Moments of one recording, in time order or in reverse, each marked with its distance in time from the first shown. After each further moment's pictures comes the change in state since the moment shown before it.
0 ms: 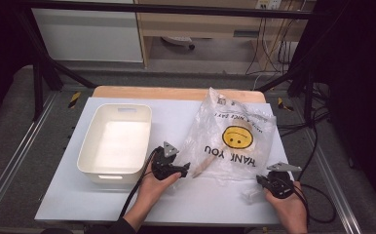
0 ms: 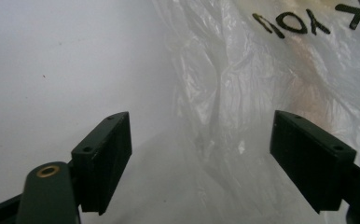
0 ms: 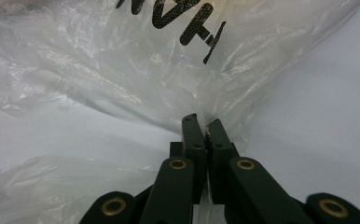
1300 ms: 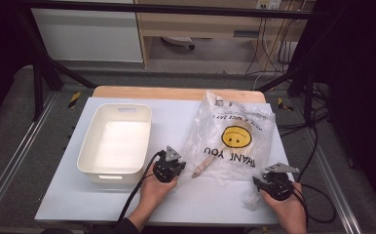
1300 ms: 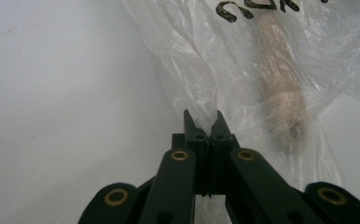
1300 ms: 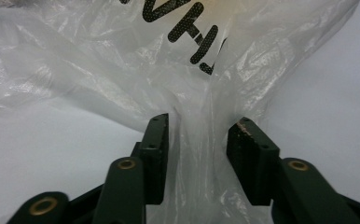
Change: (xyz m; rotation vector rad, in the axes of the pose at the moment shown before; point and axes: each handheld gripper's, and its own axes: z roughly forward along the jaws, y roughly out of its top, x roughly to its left) left arm -0.005 -0.008 0.003 0.012 -0.085 0.041; right arm 0.005 -0.001 0.001 -0.017 -0.053 -0.024
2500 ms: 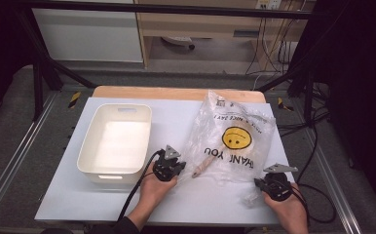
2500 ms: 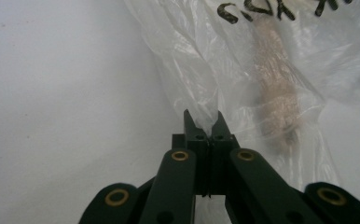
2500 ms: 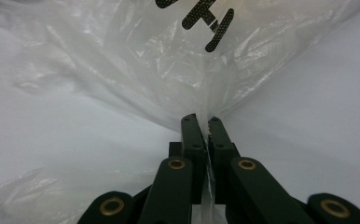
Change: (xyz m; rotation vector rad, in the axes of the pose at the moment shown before) left arm 0.002 0.004 -0.003 0.003 -0.038 -0.045; right arm 0.006 0.003 -0.004 0.058 0.088 -0.008
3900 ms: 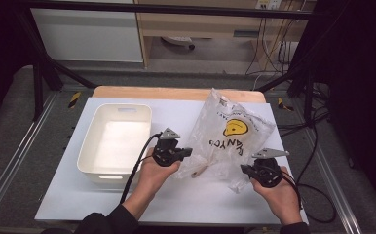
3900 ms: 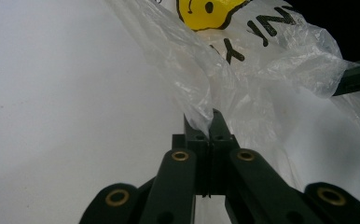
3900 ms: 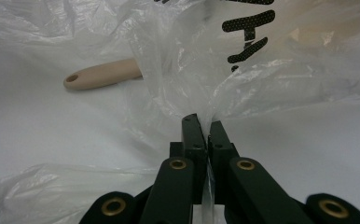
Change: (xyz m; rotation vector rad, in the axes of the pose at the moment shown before) left arm -0.003 0.061 -0.038 -0.061 -0.133 -0.060; right arm 0.032 0.059 -0.021 -0.083 0.091 -0.094
